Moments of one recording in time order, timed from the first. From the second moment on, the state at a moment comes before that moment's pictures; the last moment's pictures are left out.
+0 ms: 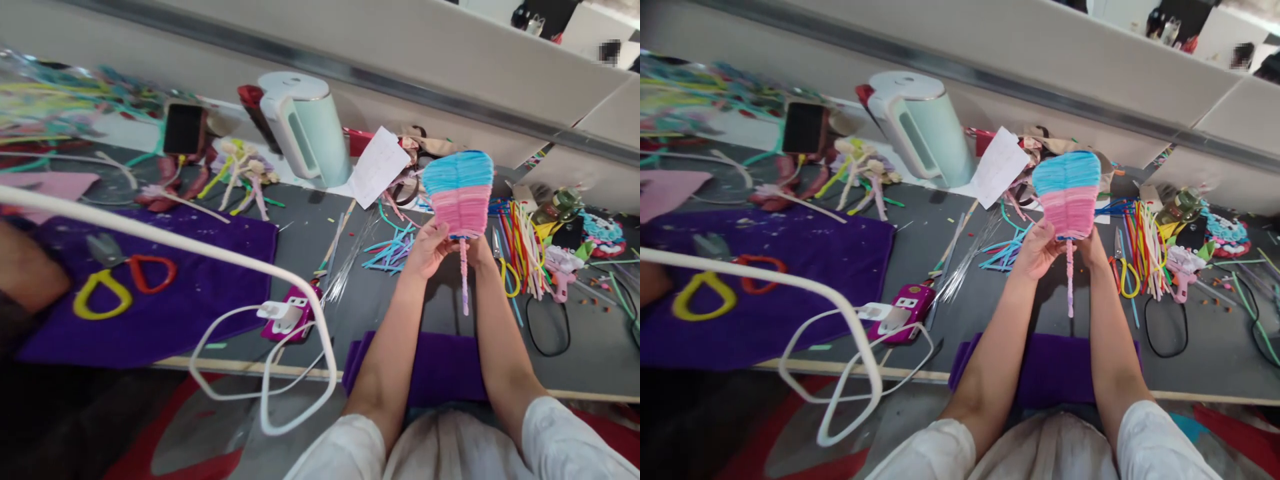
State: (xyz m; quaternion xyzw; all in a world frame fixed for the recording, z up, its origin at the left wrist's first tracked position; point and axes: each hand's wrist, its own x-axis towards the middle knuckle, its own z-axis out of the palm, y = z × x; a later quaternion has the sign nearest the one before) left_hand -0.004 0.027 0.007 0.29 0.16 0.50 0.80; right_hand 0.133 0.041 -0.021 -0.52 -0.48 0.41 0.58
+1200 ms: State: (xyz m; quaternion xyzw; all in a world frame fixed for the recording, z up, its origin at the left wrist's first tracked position) left_hand 0.017 0.041 -0.040 0.41 0.29 0.37 0.78; right_hand 0.157 0.008 -0.044 -0.43 -0.24 0.45 0.75
